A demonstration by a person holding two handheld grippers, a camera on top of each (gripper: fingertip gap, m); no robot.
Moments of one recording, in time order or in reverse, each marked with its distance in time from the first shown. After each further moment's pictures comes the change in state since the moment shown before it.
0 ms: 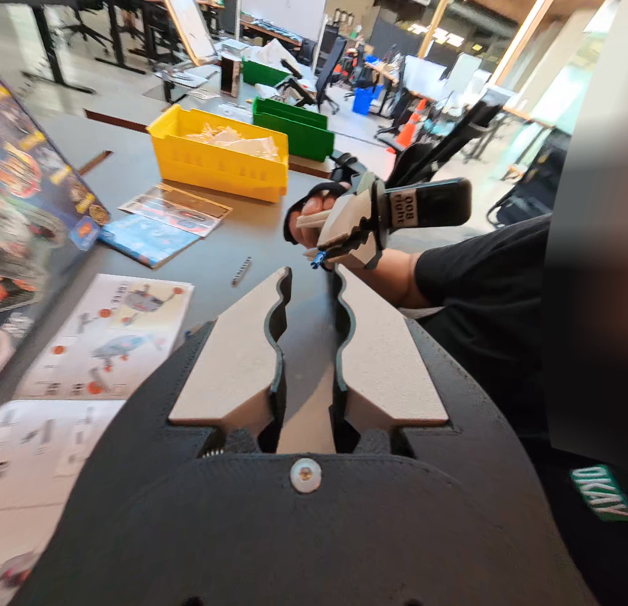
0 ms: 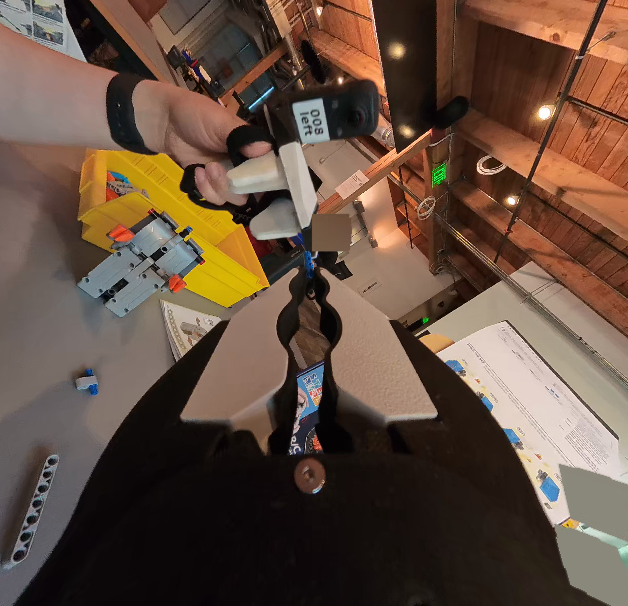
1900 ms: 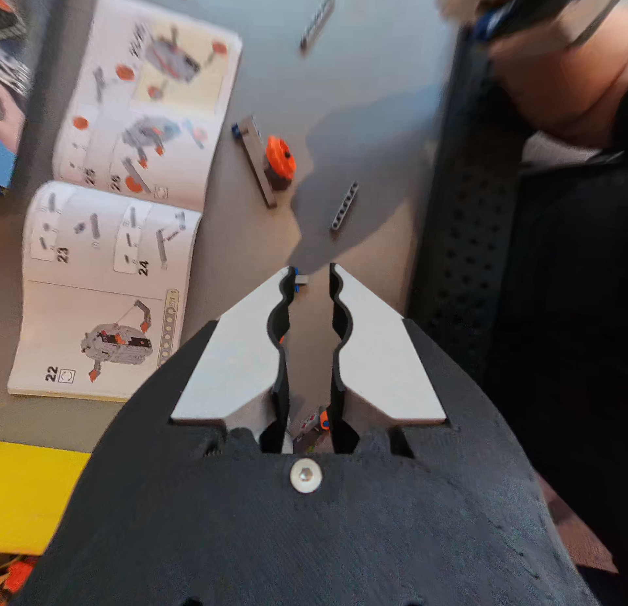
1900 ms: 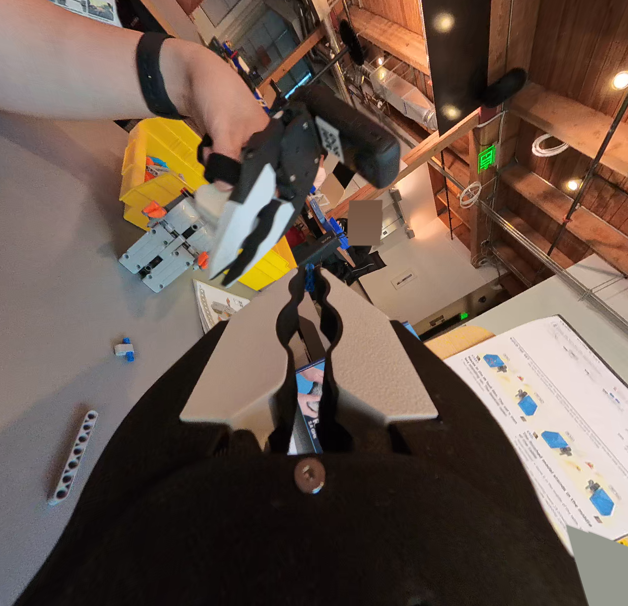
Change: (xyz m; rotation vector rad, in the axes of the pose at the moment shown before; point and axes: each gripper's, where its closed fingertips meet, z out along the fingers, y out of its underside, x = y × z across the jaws) left arm -0.048 0.117 -0.011 -0.678 -0.275 -0.084; right arm -0.012 0.019 -0.003 -0.035 -0.116 0.045
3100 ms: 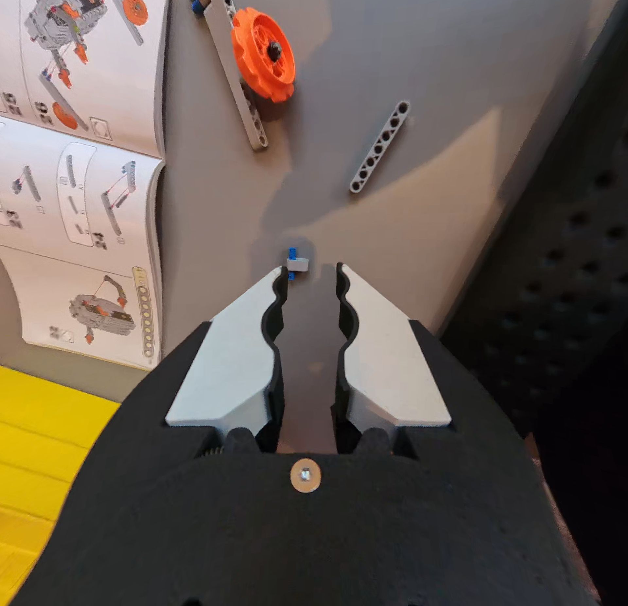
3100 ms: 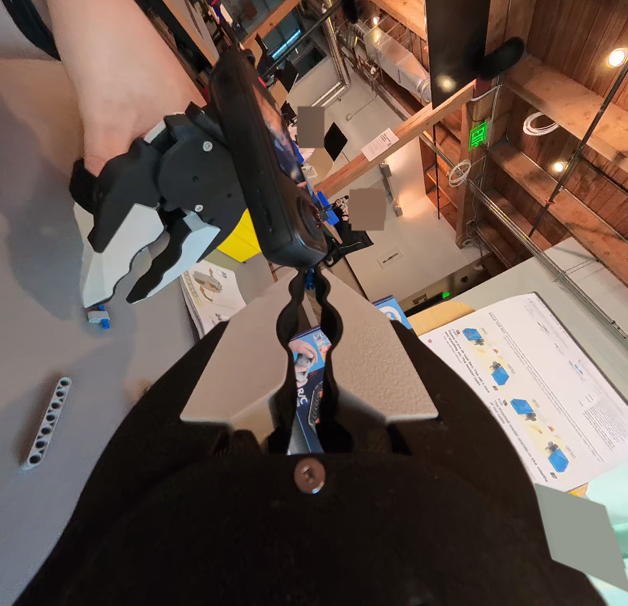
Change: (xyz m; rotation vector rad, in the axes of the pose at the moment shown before) left arm 0.007 0.040 0.071 -0.387 -0.272 0.044; right arm 0.008 0.022 -0.005 -0.087 0.033 -0.045
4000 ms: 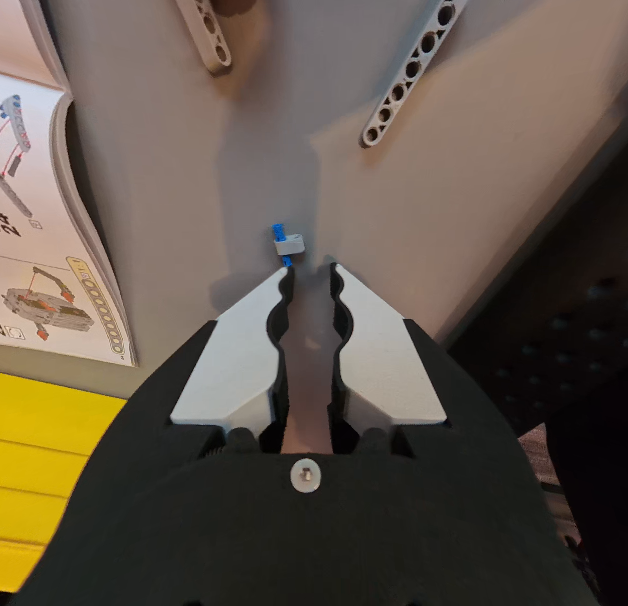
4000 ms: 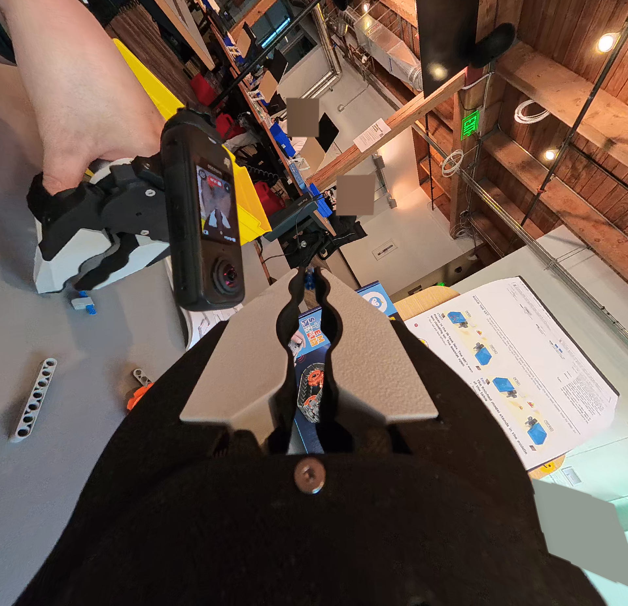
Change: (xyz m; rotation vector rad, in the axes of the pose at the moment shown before) left arm 0.001 0.032 0.035 -0.239 0.030 0.008; right arm 0.019 0.008 -0.015 -0.022 0.024 0.013
